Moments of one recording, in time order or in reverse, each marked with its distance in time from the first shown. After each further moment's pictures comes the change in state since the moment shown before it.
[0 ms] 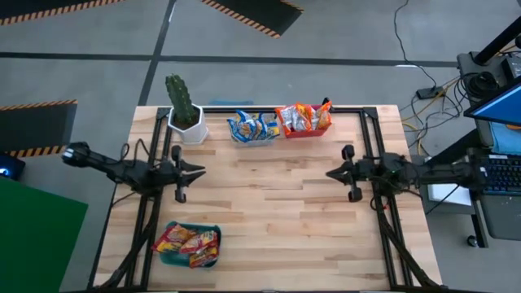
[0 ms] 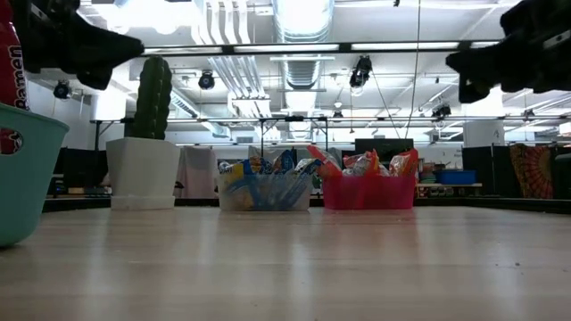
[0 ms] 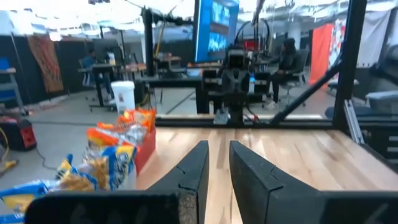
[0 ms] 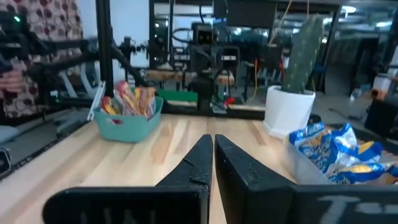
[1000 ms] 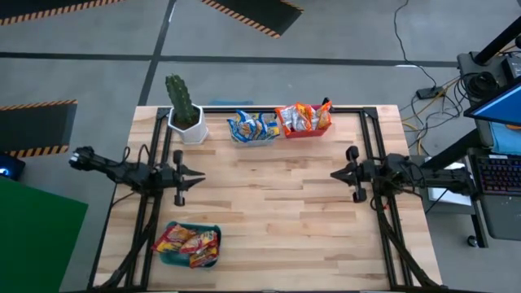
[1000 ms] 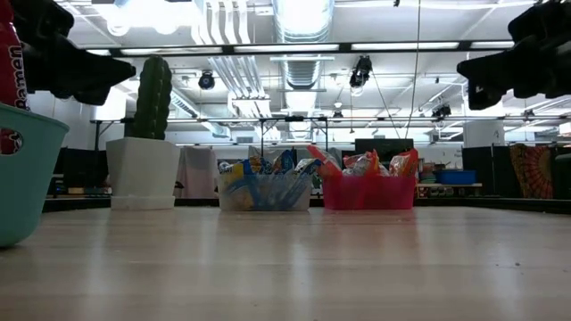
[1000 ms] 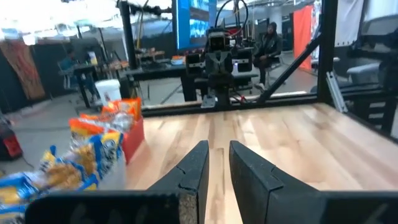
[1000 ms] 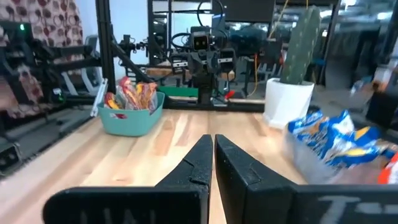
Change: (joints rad) left arm 0.000 -0.162 -0.087 -0.119 0.074 0.067; right arm -0.004 -0.185 -0.006 -0.285 0.001 0.021
